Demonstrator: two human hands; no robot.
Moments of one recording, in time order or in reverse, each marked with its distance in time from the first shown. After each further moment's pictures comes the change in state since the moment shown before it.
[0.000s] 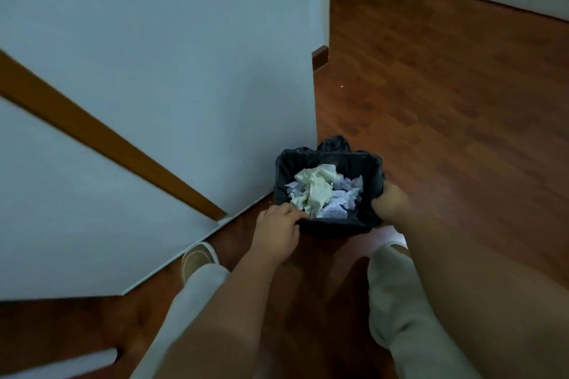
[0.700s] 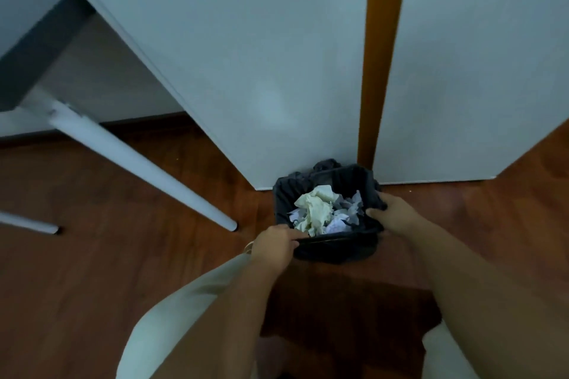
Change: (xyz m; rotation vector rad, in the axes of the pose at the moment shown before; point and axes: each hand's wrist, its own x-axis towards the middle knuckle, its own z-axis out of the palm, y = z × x) left_hand -0.277 -0.169 -0.016 -0.211 0.035 -0.626; right_hand -0.113 -0.121 0.248 -0.236 -0.578 -0.432
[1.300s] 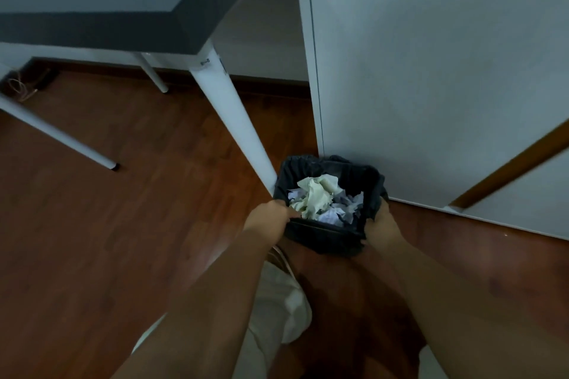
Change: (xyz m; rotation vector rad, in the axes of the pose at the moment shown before) left_hand -0.017 -0.197 -0.073 0.124 -0.015 -0.152; right_hand 0.062 -0.103 0.218 -0.020 0.017 -0.066
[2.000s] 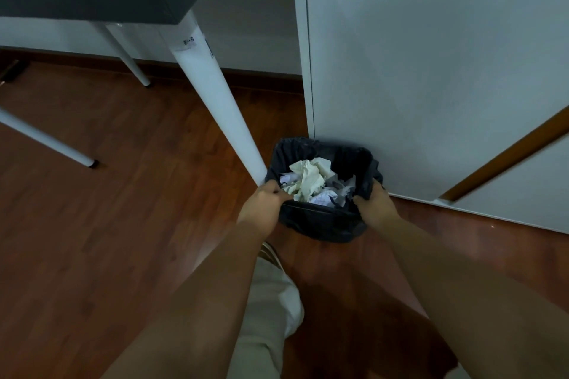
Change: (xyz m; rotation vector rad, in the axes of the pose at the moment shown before) left_hand 0.026 -0.012 0.022 -0.050 0.228 0.034; right_hand 0.036 -0.010 -0.004 -0.142 0.024 -0.039
